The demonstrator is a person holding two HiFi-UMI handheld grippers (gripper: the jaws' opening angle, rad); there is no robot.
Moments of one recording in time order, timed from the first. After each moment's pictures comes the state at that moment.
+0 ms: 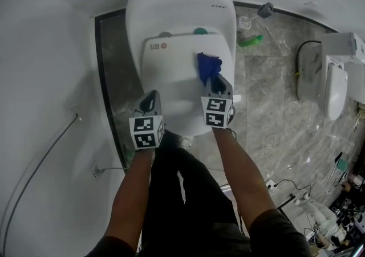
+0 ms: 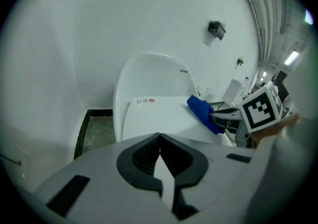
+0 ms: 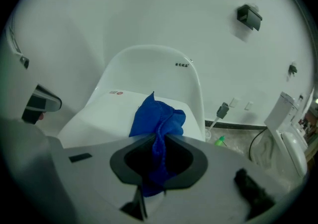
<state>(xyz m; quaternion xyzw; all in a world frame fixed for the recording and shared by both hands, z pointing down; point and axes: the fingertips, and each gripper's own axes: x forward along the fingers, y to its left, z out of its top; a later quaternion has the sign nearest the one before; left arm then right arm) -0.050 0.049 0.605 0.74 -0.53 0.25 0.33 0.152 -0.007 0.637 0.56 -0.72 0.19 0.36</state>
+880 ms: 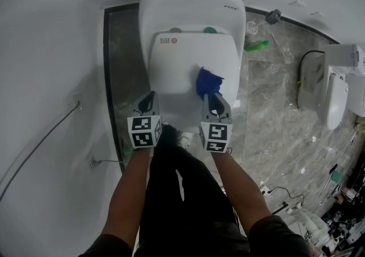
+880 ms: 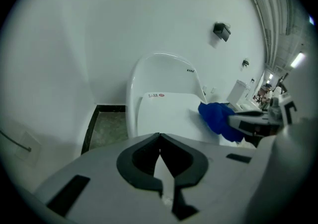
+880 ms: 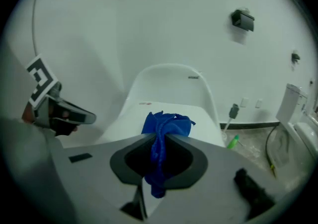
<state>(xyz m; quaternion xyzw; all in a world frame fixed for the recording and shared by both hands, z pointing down) -0.078 0.081 0.608 0.72 -0.55 0.25 0.34 0.108 0.064 0.591 0.53 -0.78 0.19 0.29</state>
